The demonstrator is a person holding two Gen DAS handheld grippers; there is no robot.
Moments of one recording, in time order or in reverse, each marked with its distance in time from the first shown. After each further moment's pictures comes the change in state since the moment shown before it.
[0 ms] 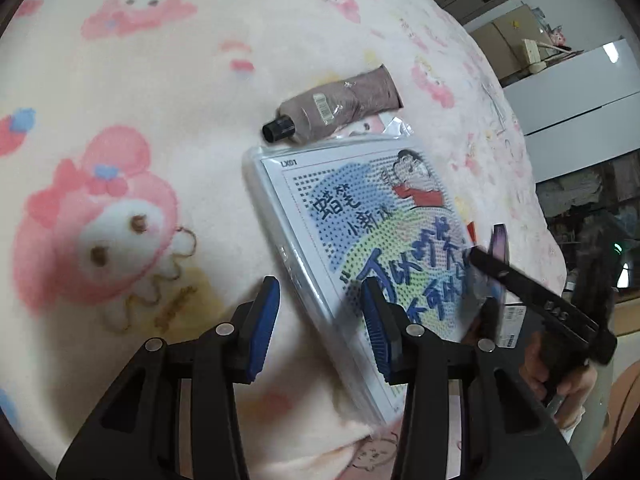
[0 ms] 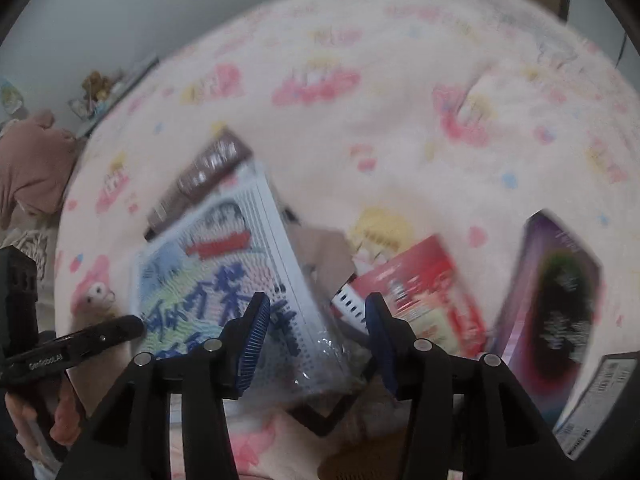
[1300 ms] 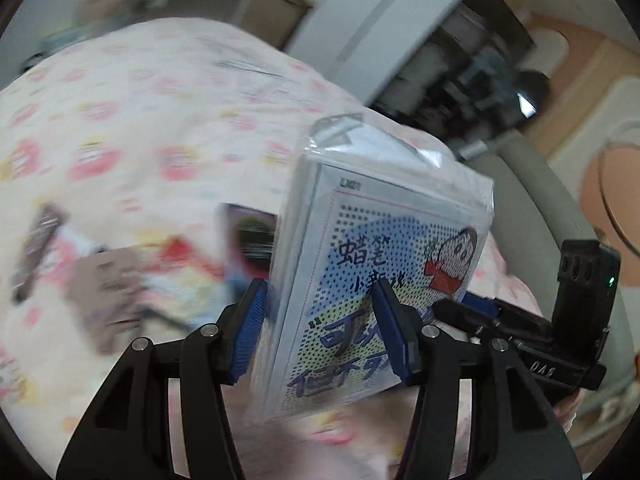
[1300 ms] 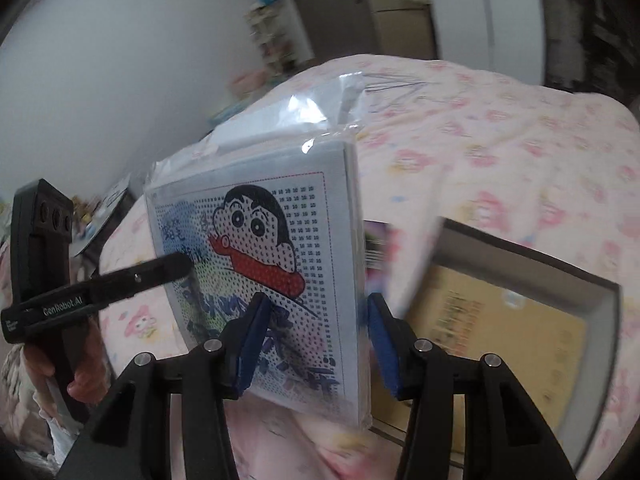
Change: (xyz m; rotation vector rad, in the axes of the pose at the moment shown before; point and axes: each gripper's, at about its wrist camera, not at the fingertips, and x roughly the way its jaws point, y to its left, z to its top) left arm -0.056 -0.289 -0.099 0.701 0.048 -0.315; right arm -0.285 -0.075 -0.182 0.337 -0.444 -0.167
